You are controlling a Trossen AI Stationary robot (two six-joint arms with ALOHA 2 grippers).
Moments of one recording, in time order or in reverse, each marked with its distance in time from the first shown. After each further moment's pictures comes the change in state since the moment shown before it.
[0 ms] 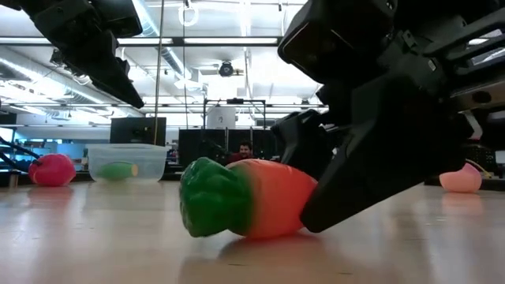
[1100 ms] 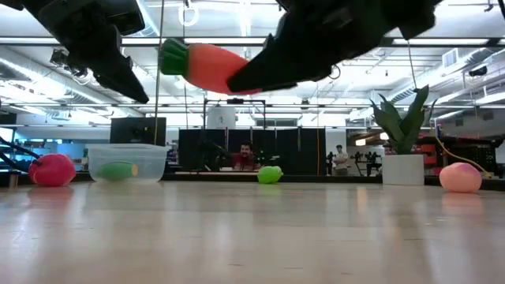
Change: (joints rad) left arm 0.000 0.003 0.000 0.056 0.000 0.002; right arm -0.115 -0.224 -0.001 -0.040 0.229 -0.158
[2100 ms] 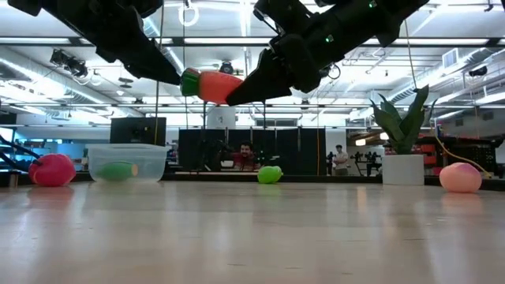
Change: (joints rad) left arm -0.010 0.127 0.000 0.321 0.003 0.235; right arm -0.134 -0.039 0.000 -0.030 0.132 -0.165
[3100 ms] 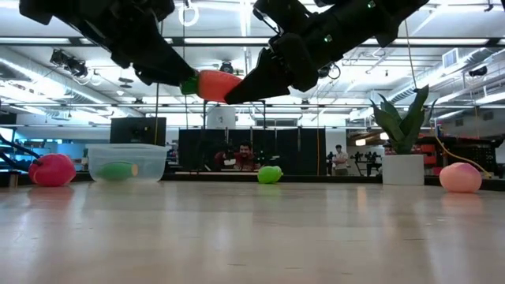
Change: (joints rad) left arm 0.009 0.110 0.000 0.156 0.000 -0.045; right arm 0.000 0.000 0.000 0.012 0.000 0.000
